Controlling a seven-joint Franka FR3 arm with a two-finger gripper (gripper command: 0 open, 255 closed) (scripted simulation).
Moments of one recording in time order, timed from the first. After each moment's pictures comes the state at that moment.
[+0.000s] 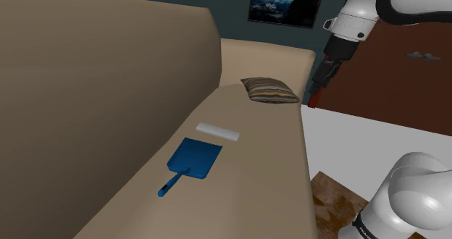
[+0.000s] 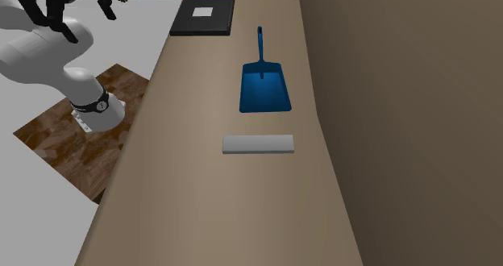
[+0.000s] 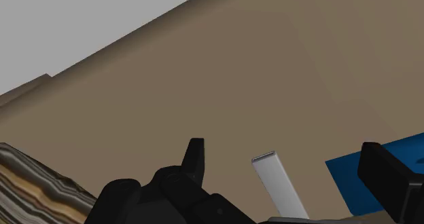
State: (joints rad) arm 0.02 -0.82 0.04 -2.26 0.02 1.58 -0.04
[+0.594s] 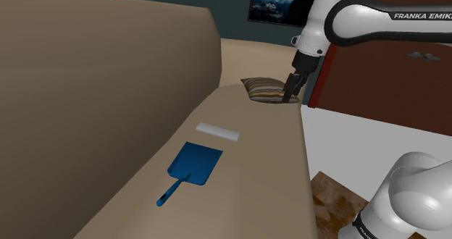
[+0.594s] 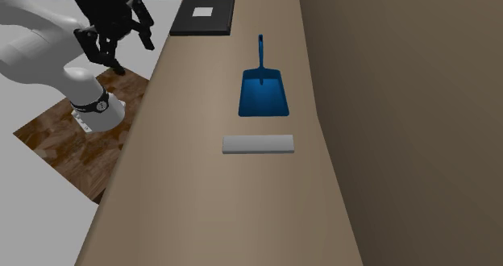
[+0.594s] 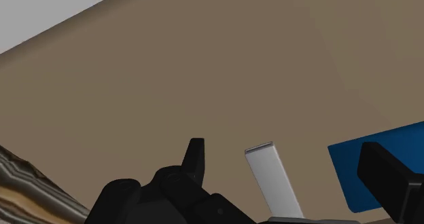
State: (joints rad) arm 0.04 -0.60 0.05 -2.27 0.02 1.77 -0.08
